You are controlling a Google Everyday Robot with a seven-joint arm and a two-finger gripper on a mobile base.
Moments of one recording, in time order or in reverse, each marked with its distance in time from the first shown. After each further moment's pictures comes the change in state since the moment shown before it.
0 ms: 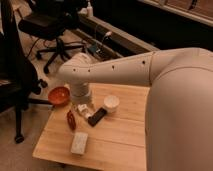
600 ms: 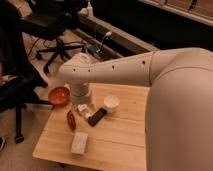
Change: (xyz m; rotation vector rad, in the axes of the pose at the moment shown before) arm 0.000 0.000 0.000 0.000 0.000 0.000
